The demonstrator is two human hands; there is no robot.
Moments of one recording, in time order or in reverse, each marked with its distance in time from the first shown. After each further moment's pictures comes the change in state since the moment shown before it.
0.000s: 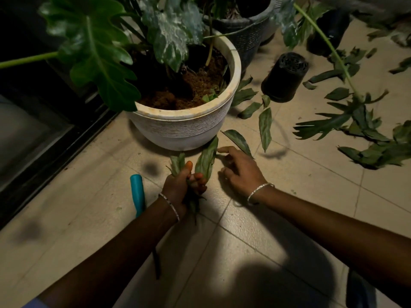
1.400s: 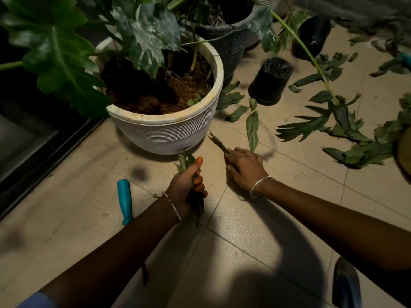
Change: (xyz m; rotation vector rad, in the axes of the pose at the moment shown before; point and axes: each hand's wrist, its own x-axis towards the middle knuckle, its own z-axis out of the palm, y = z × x) left_hand 0.007 -0.008 0.029 0.080 -0.223 -0.080; right_hand 0.014 0.038 -0.031 -0.499 -0.077 -0.036
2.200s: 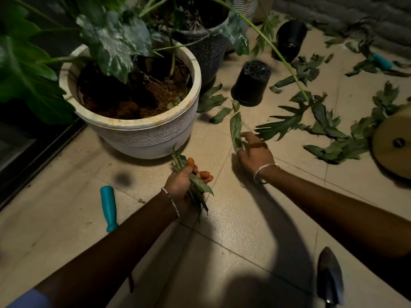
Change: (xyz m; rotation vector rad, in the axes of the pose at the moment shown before) left_hand 0.012 -0.003 0.034 -0.155 -0.042 0.025; right_hand 0.008 0.065 -0.016 0.310 0.199 0.277
